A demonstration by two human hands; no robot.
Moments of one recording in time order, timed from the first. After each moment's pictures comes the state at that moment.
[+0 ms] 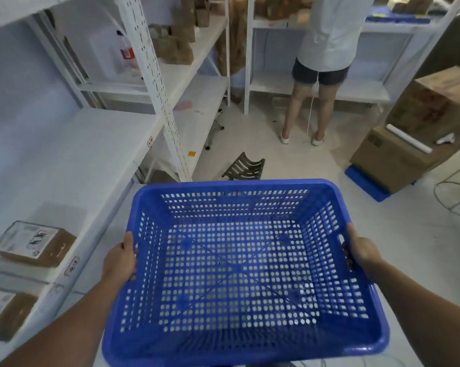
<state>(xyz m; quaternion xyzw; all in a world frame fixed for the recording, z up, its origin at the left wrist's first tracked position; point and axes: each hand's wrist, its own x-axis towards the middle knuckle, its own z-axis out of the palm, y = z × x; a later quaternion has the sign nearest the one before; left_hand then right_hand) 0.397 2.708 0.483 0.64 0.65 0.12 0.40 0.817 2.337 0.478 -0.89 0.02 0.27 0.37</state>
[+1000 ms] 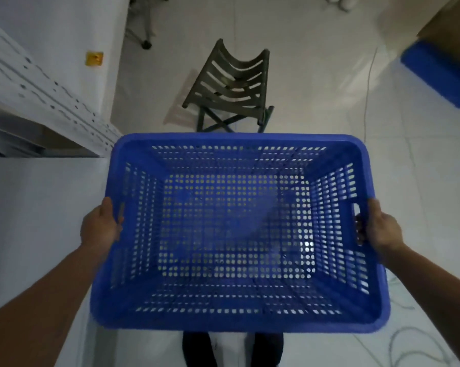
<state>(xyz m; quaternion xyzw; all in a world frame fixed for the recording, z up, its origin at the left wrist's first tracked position) 0.693 3.025 -0.017 0.64 0.65 -0.02 0.41 1.004 2.577 -0.002 -0.89 0.16 0.26 0.34</state>
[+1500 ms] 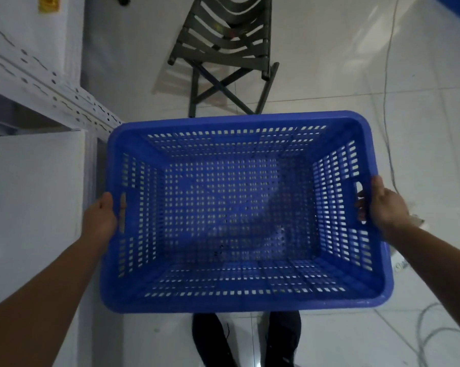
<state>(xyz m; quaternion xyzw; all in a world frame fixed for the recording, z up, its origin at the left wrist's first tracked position) 0.677 3.029 -0.106 0.63 0.67 -0.04 0.40 0.984 2.573 -0.114 -0.89 0.17 0.27 0.32</state>
